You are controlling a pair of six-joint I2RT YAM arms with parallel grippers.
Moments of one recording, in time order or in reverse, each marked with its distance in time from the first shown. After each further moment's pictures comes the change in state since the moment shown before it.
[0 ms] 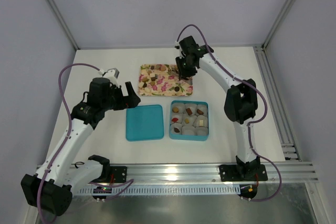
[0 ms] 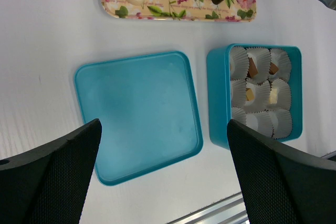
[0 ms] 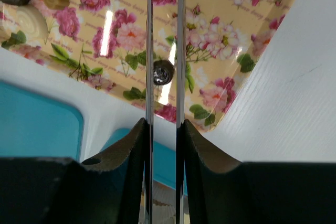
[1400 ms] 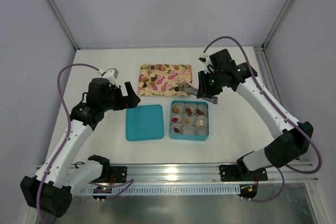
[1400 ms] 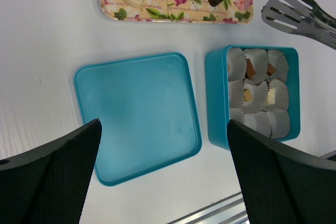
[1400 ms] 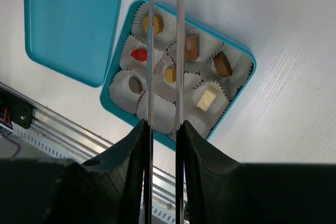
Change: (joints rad) left arm 0.000 -0.015 0.000 0.000 0.000 0.000; right arm -0.037 -0.715 -0.582 -0.079 -0.152 0.052
